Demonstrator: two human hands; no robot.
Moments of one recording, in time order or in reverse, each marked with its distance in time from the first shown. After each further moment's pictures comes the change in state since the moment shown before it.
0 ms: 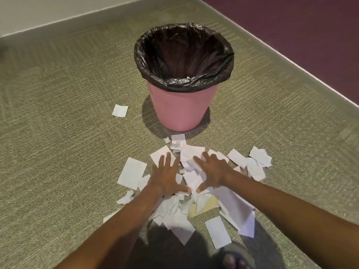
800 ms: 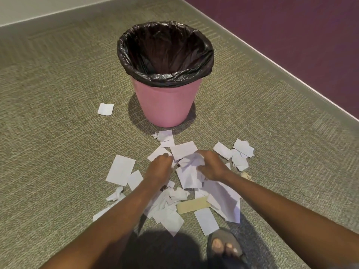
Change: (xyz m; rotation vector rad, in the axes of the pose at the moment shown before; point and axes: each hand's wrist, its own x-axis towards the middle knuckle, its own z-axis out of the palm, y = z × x) left_hand -0.003 0.022 -0.007 -0.043 0.321 0.160; right_hand -0.043 0.006 0.003 0.672 0.368 0.111
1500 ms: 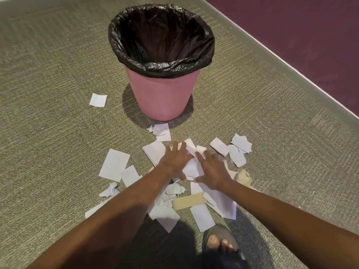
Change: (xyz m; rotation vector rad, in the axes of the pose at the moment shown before) left_hand 0.044 0.036 0.025 0.357 -0.317 0.245; right_hand -0.013 0.039 0.034 -0.468 -0.104 0.051
